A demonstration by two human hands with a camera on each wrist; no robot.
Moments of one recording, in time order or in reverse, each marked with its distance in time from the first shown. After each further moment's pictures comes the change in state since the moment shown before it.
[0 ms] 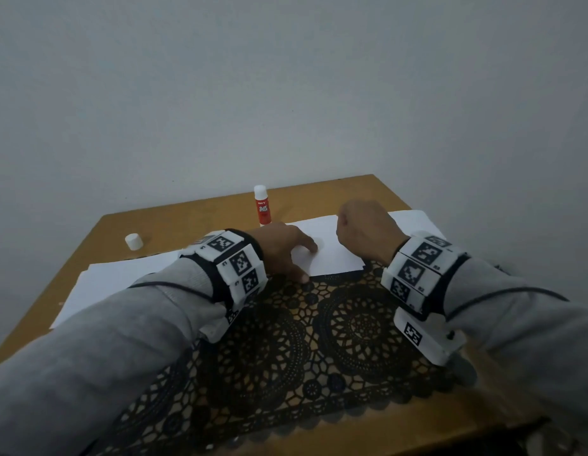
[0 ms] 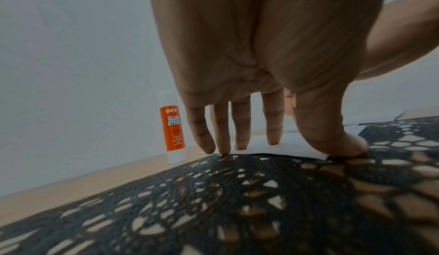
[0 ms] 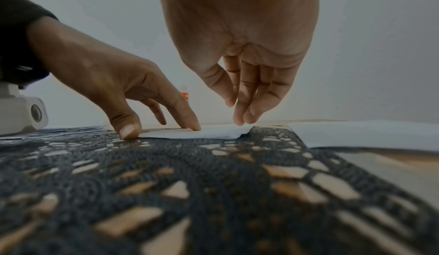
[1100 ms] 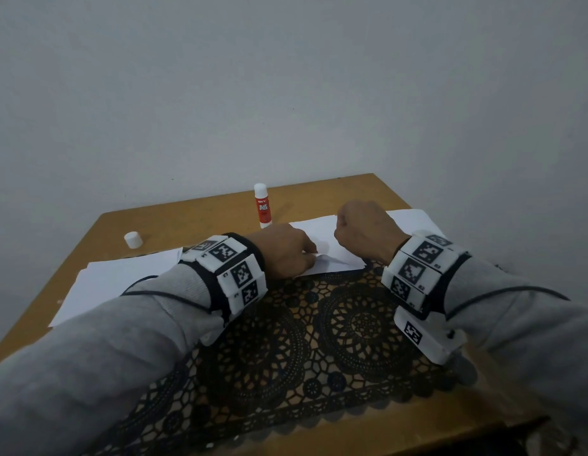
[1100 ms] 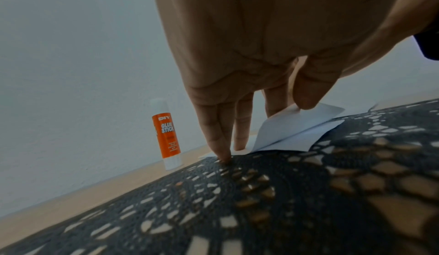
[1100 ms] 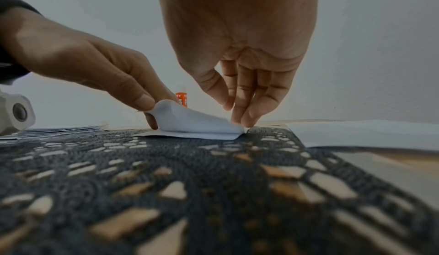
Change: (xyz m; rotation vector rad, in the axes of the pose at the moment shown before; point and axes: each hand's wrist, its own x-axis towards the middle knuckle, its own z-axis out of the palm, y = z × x) left_hand -0.009 0.013 0.005 0.011 0.106 -0.003; right_hand 0.002 0.002 0.004 0.007 -0.017 -0.021
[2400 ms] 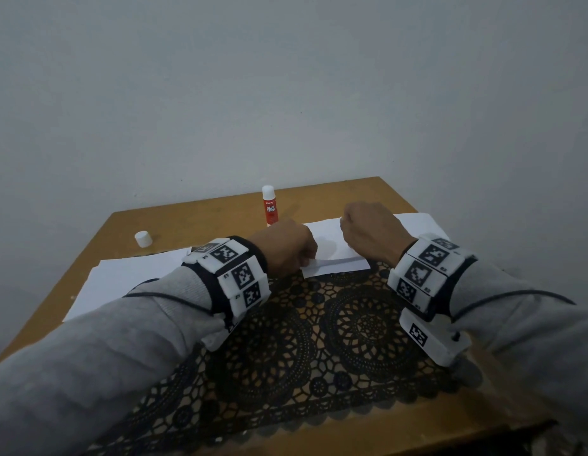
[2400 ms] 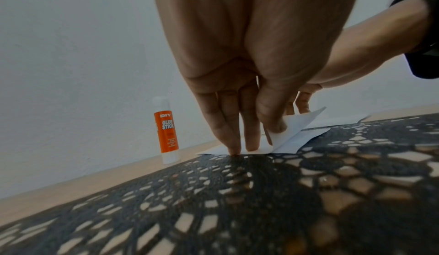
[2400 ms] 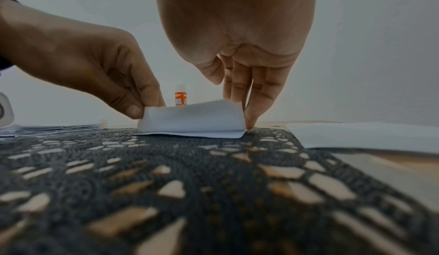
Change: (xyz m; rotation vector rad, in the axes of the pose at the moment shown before) left_hand -0.007 -0.006 -0.002 0.007 0.112 0.118; right_hand 0.004 0.004 0.002 -0.016 0.044 -0.061
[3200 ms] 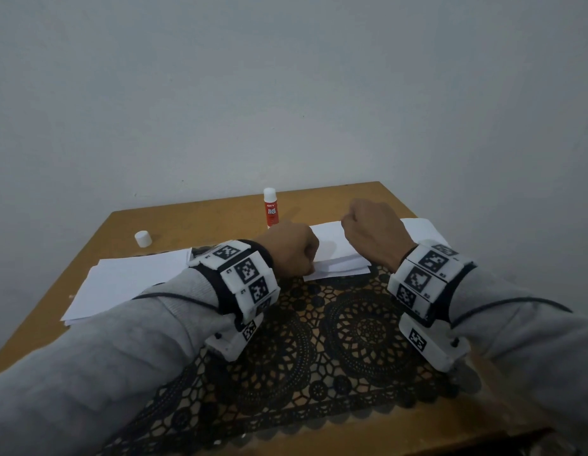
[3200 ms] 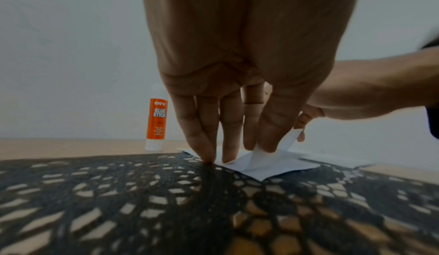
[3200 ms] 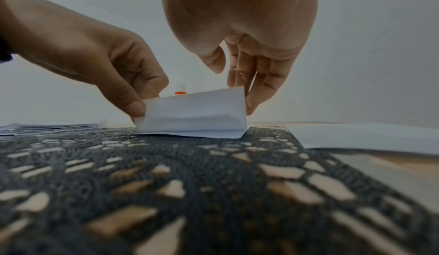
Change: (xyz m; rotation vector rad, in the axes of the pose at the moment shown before) left_hand 0.007 0.001 0.002 -0.141 0.048 -0.124; right_hand -0.004 -0.004 -0.006 0.070 0.117 0.036
